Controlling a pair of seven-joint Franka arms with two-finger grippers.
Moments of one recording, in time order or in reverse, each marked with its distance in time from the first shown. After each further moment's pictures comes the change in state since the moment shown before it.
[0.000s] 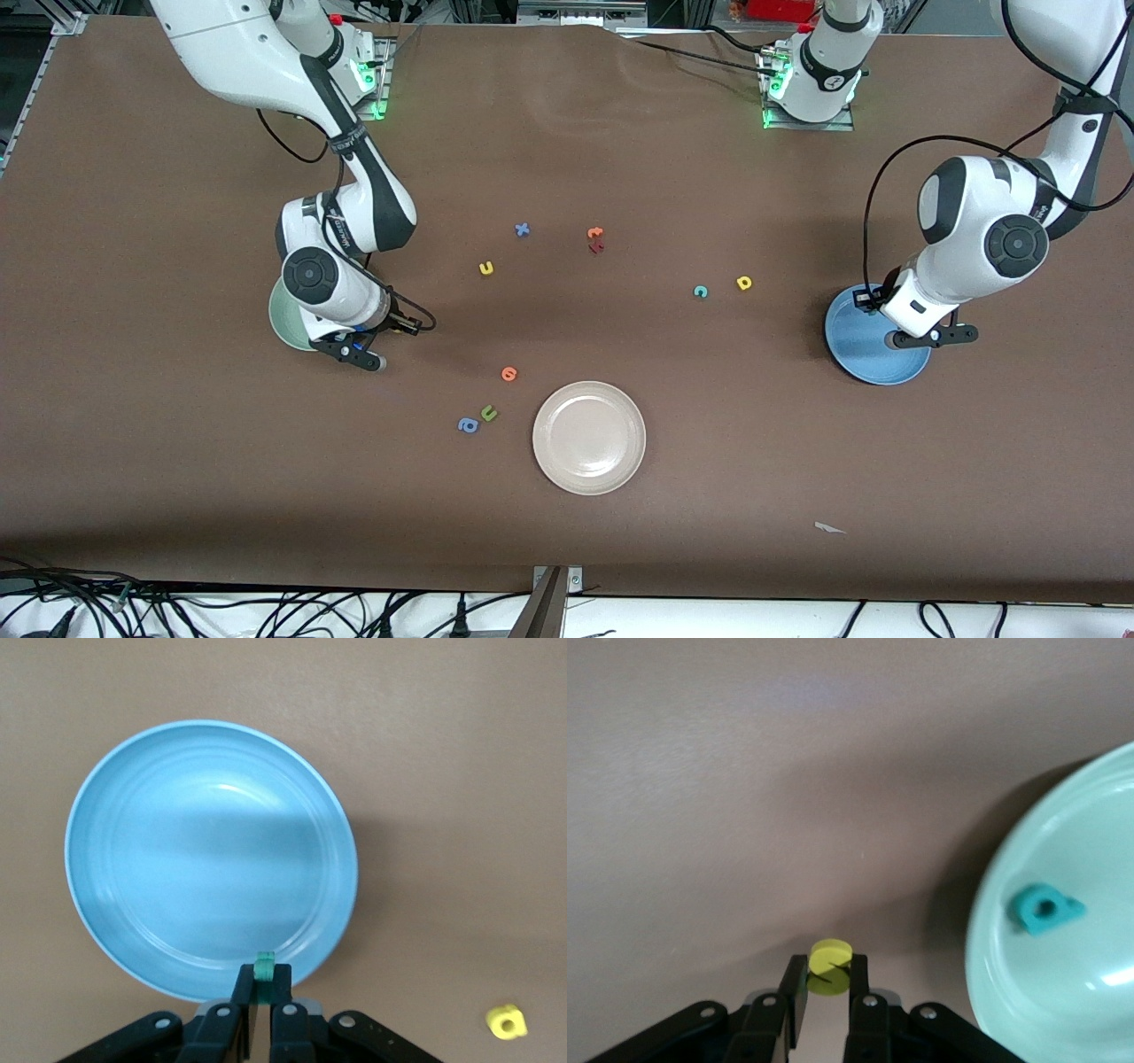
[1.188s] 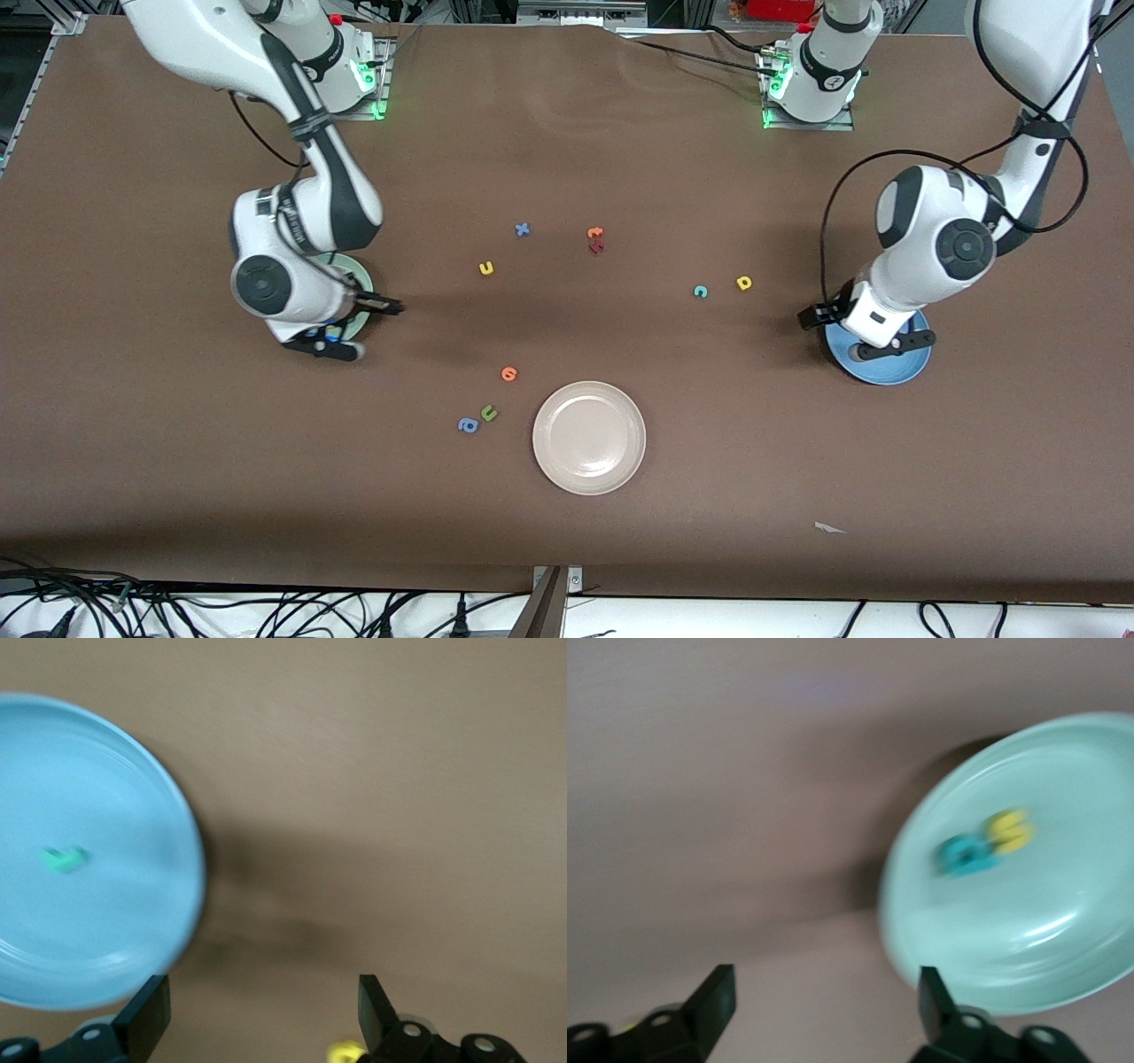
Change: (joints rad) left arm 0.046 0.046 -0.215 0.014 -0.068 0.086 -0.327; right arm -0.039 -0.073 0.043 -0.010 0.021 -0.162 -0.133
